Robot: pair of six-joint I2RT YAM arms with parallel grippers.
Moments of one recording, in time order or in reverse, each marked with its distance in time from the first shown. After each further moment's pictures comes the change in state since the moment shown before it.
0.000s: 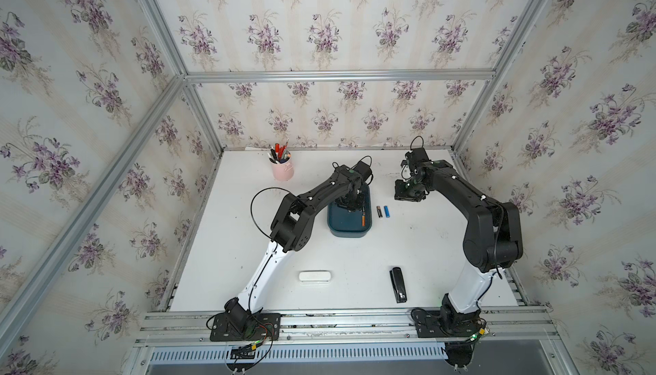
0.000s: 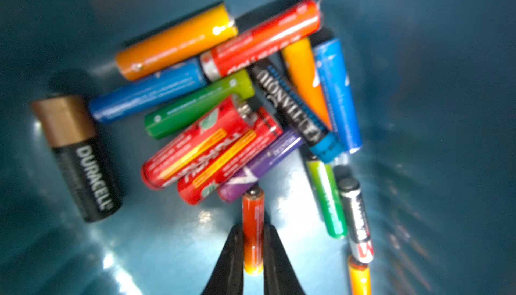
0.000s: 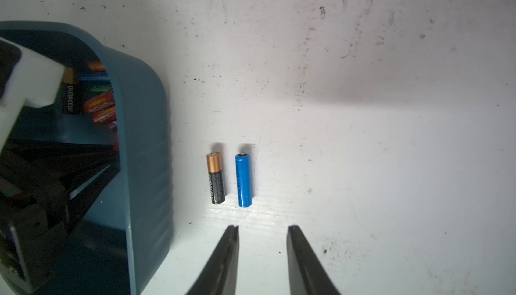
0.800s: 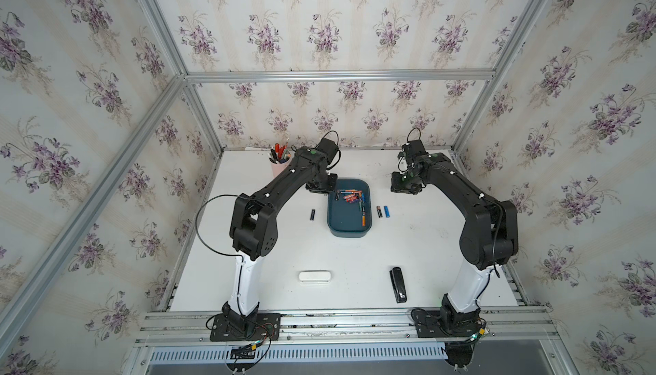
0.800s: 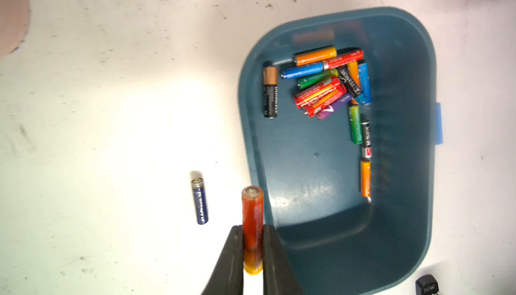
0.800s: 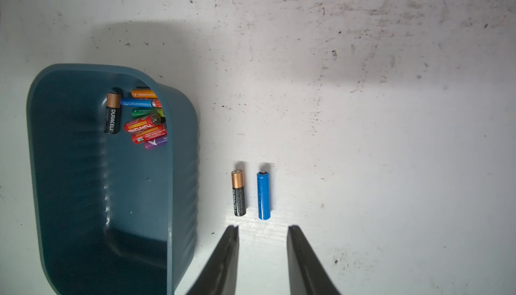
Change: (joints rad) left arm 0.197 -0.432 -0.310 -0.009 0.052 0.039; right arm 0.035 0.042 0.129 -0.041 0.007 0.027
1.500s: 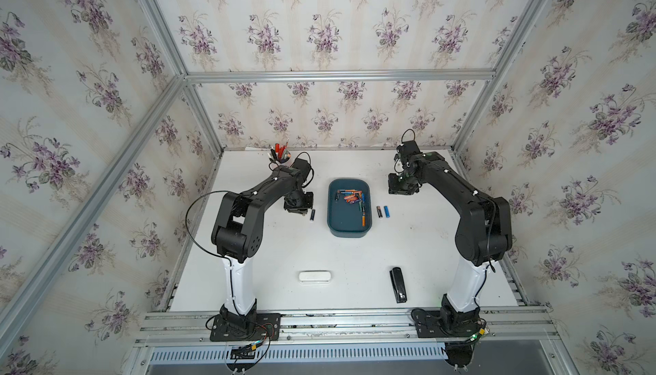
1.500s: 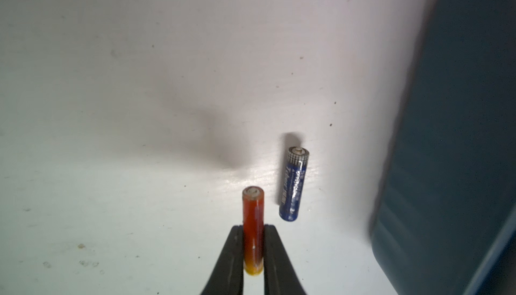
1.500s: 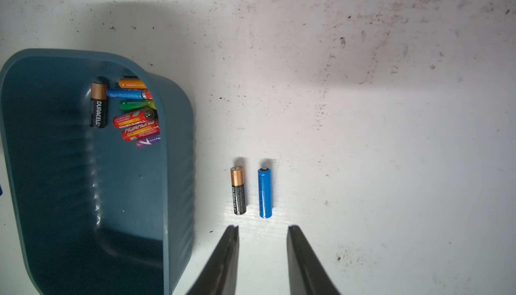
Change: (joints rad) left arm 0.150 -0.055 -0.409 0.188 0.066 0.009; right arm 0.021 0.037 0.035 -0.039 0.023 0.007
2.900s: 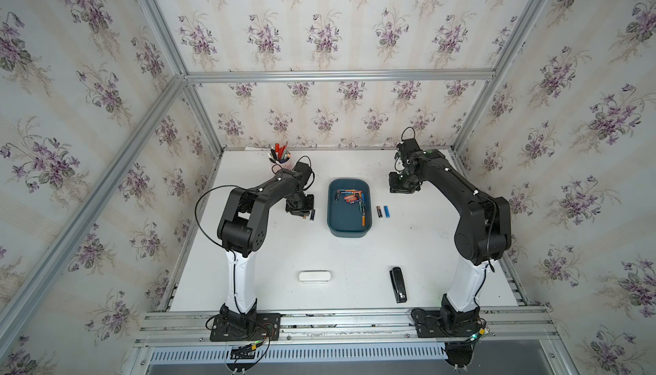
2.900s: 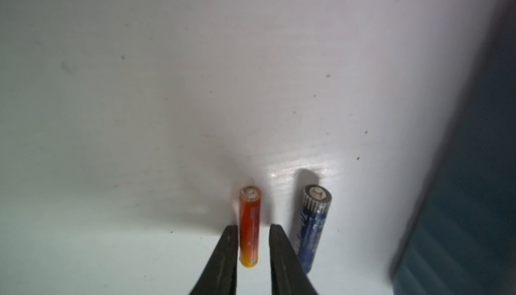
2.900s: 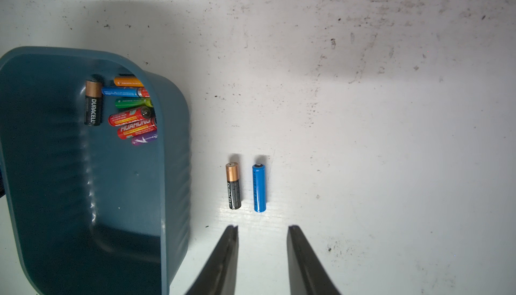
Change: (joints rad) left arm 0.004 0.064 -0.002 0.051 0.008 -0.020; right arm 0.000 0.008 0.042 -0.051 0.026 -0.011
